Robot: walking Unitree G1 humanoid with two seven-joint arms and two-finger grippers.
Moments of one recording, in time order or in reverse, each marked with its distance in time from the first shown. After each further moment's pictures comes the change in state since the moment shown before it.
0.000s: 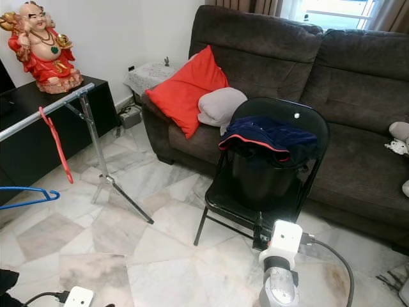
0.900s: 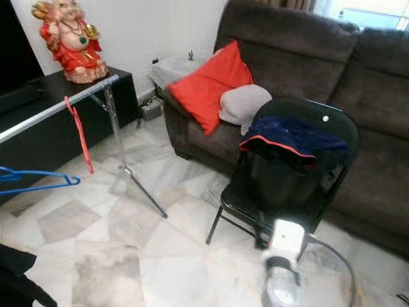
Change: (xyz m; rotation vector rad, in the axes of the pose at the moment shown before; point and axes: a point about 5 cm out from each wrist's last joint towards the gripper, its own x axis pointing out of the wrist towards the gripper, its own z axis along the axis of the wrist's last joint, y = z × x) left arm -0.024 -0.018 -0.063 -0.115 0.445 -0.032; right arm 0.002 -0.004 0.002 -0.006 0.003 -0.010
